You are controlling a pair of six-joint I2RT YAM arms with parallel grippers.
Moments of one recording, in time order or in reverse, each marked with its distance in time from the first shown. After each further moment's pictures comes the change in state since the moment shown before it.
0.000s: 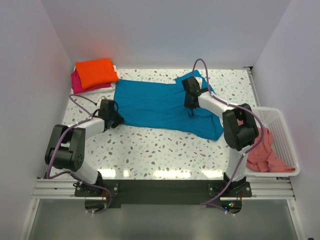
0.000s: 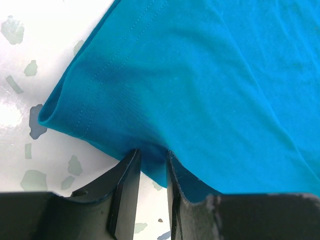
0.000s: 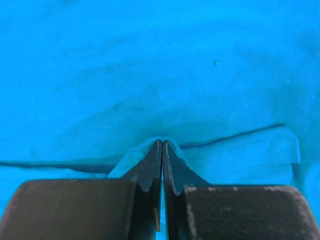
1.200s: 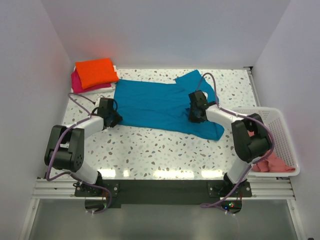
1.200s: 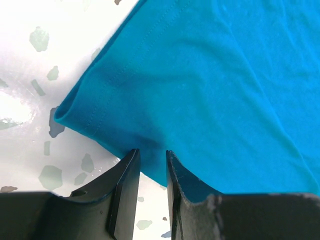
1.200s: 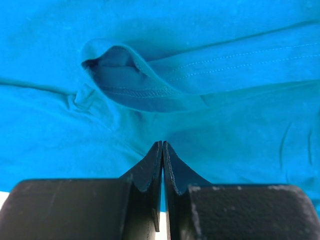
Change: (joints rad) left arm 0.010 -0.010 0.038 -0.076 -0.027 0.007; right arm -0.010 -0.209 -0.333 0.068 -0.157 0.056
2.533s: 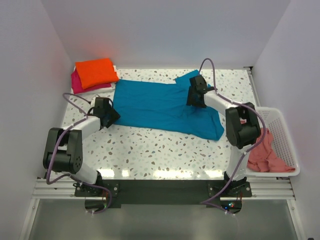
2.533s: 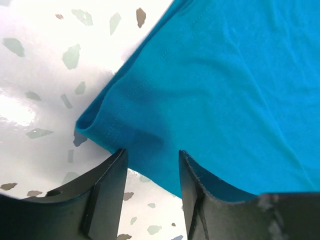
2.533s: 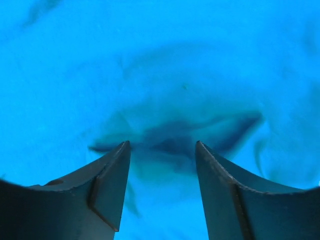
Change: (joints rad) left arm 0.045 -0.008 -0.001 -0.002 -0.003 0.024; right arm -0.081 0.257 0.352 -0.035 0.104 -0.100
